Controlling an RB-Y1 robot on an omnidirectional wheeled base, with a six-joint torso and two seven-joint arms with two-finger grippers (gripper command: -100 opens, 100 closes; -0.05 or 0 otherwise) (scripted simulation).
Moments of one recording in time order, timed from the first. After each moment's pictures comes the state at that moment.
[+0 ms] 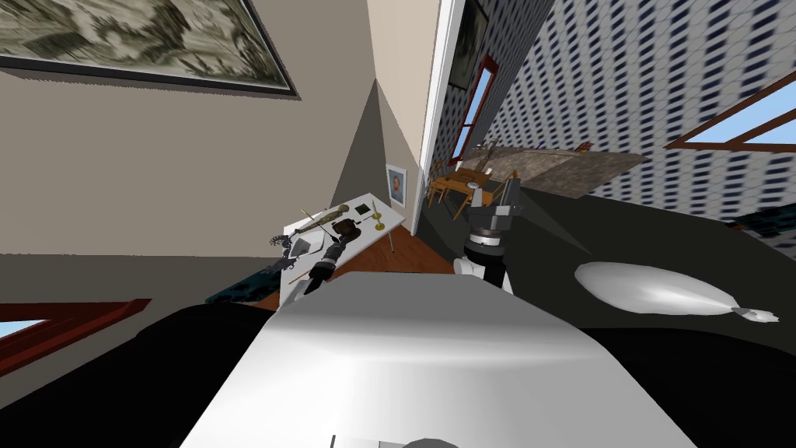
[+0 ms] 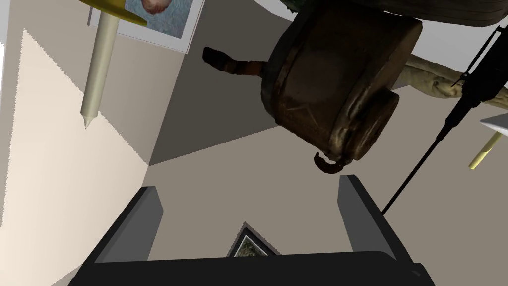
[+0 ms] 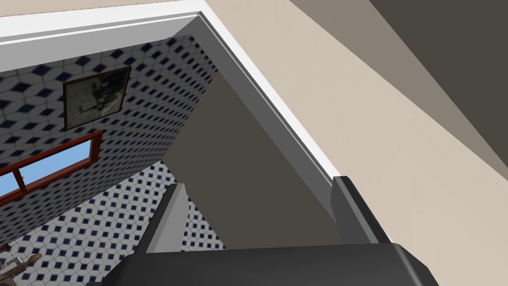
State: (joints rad) left arm 0.65 0.44 0.12 -1.89 -0.24 -0.16 -0.34; right arm 0.47 -0.03 0.04 -2.38 0.06 -0.51 -0.17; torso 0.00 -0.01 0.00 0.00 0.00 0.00
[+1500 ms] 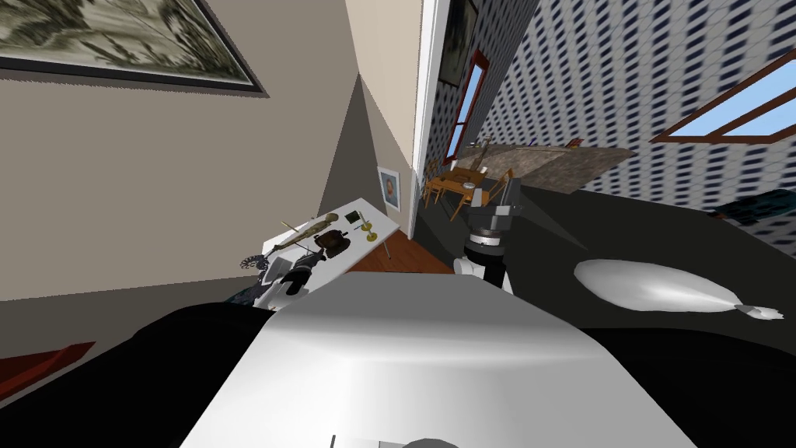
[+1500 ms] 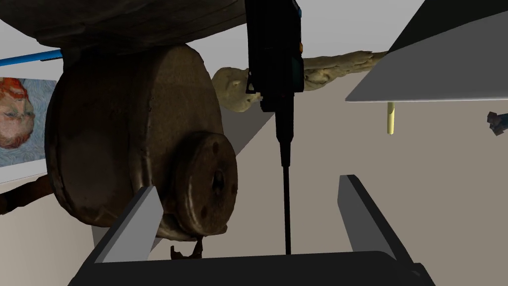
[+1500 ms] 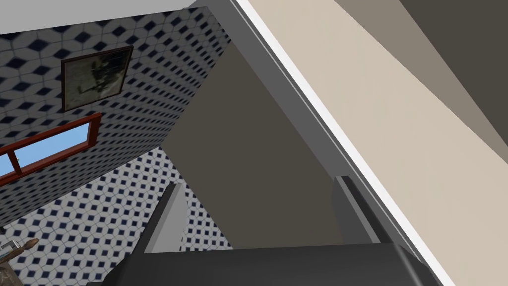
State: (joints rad) left arm 0.62 0.60 0.27 -1.61 -0.39 0.05 -0.37; right arm 0.47 -0.03 0.04 -2.38 0.06 -0.51 -0.17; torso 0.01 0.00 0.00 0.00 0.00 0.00
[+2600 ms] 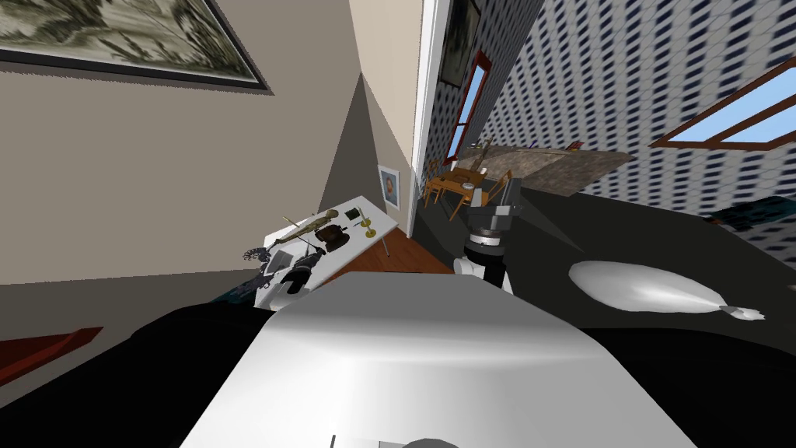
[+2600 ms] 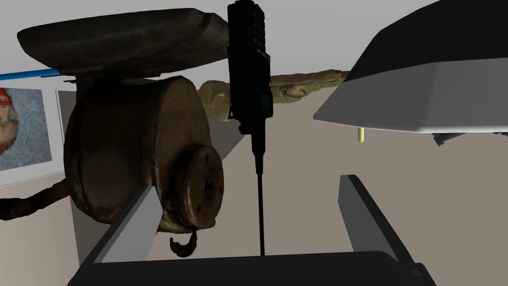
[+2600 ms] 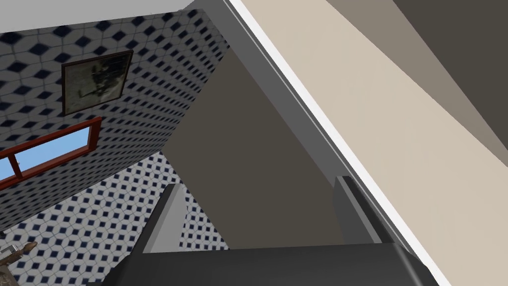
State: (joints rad) left arm 0.59 0.58 0.28 -1.58 -0.40 0.07 -0.37; right arm 0.47 -0.03 0.04 -2.38 0.06 -0.51 -0.17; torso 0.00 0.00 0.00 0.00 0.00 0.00
